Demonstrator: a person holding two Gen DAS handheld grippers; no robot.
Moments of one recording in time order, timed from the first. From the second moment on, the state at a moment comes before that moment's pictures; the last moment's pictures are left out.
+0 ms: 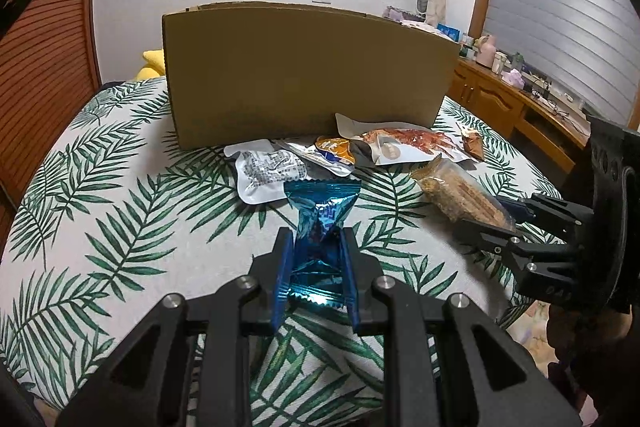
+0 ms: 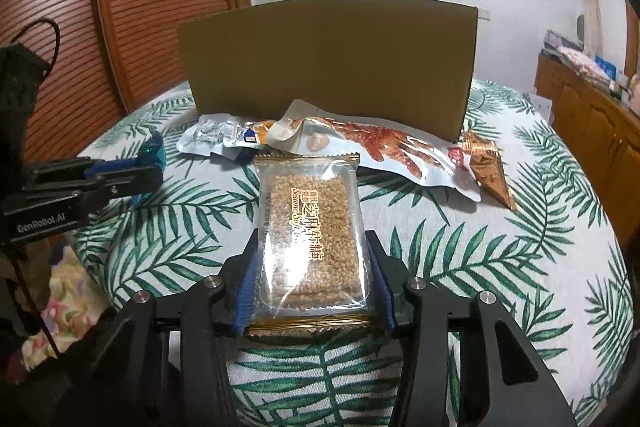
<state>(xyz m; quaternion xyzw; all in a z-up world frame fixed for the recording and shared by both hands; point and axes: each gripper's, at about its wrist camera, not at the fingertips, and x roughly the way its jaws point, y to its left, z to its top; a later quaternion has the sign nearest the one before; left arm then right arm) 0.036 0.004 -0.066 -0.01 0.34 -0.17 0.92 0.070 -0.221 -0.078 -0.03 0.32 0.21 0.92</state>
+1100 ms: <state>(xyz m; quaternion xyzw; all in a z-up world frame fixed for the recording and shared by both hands) 0.107 0.012 0.022 -0.01 0.27 -0.20 0.94 0.085 -0.249 0.029 -0.06 0.21 0.20 0.95</state>
